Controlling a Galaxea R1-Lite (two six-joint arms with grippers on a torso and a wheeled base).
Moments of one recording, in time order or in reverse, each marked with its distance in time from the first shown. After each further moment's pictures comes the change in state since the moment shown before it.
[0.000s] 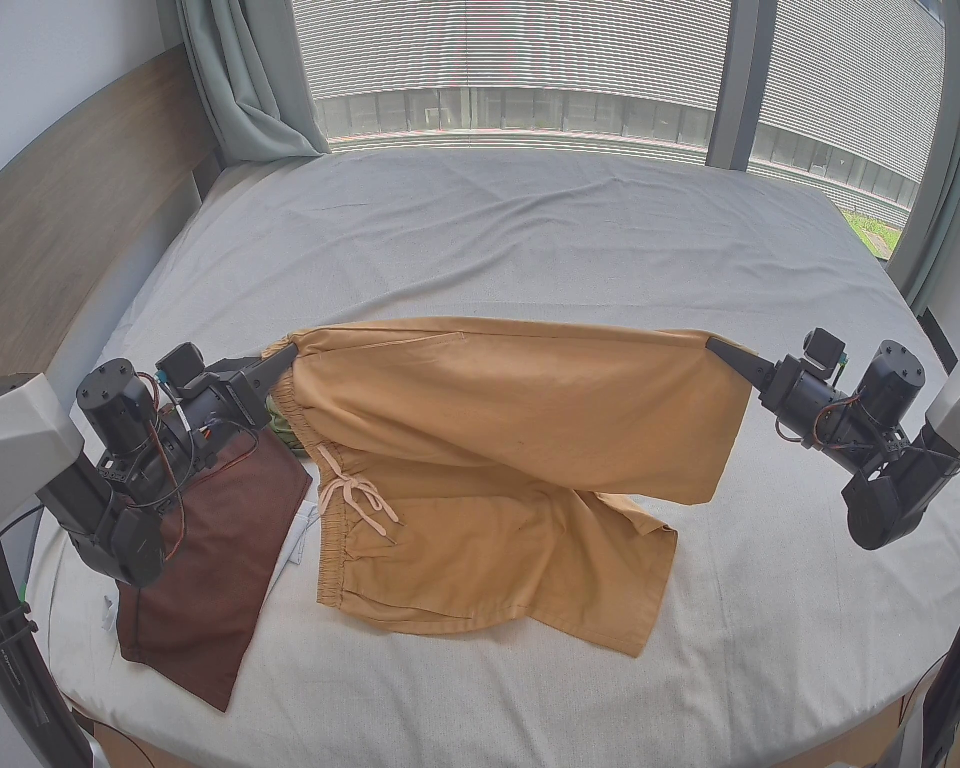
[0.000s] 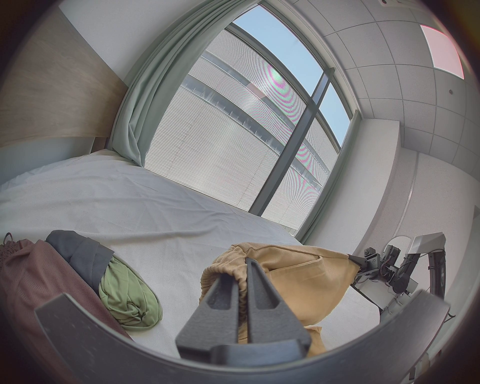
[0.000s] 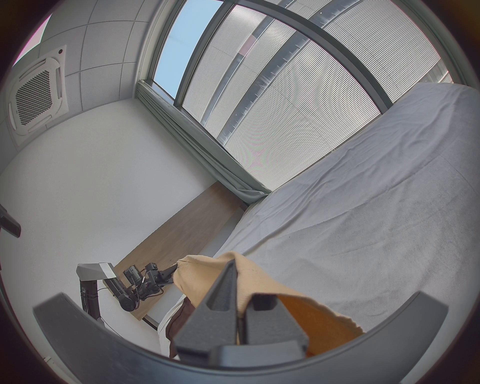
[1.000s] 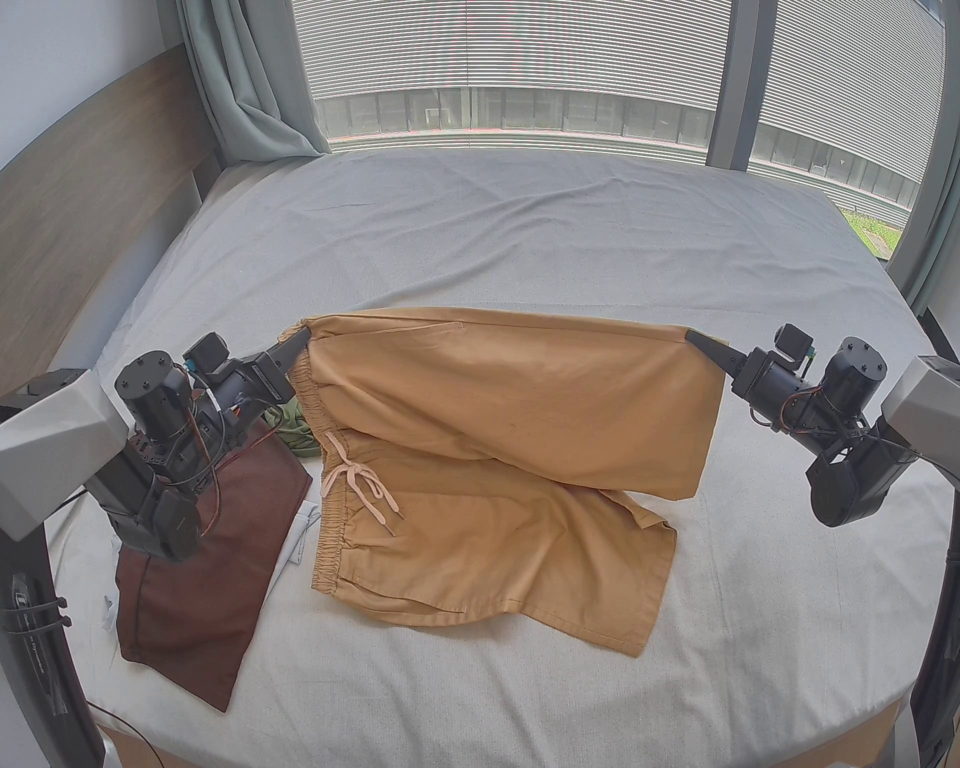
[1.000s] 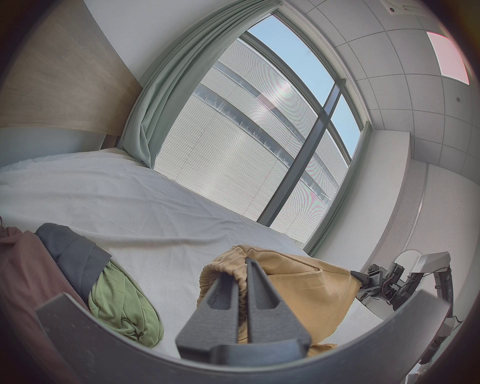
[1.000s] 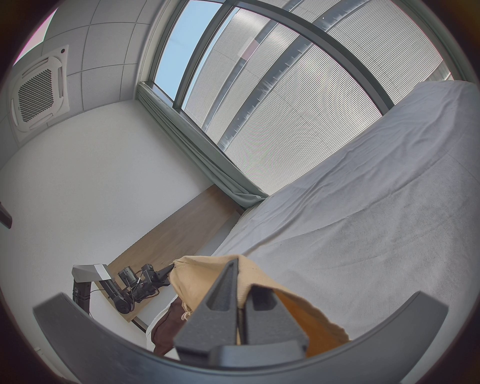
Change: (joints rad) left arm -0.017 0.156 -0.203 0.000 0.097 -0.066; right arm -0.013 0.199 -0.241 0.001 -0.002 0.009
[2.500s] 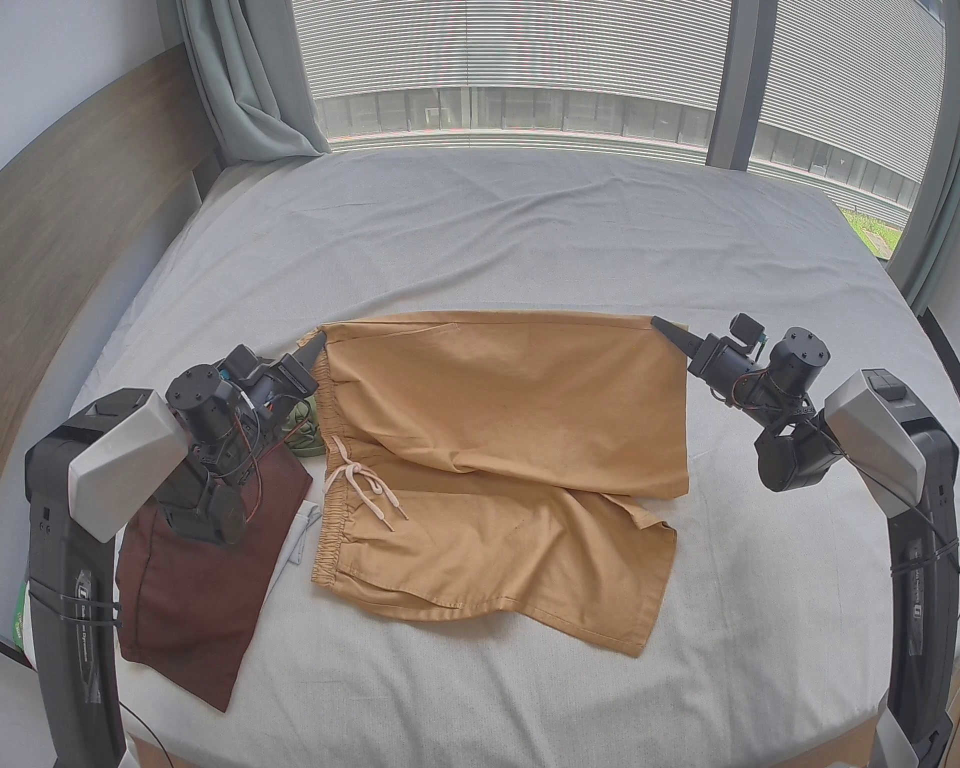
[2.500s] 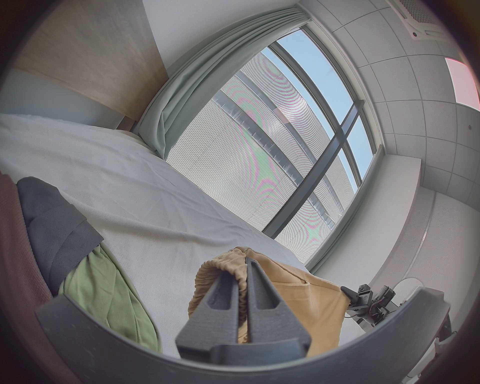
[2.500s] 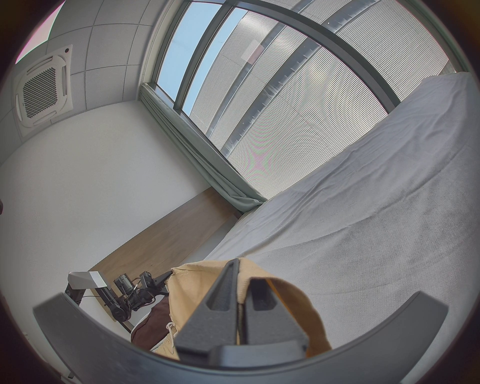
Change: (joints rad) left arm 0.001 0.277 -0.330 0.001 0.063 -0.158; right arm 0.009 0.312 -0.542 0.169 -0.001 0.008
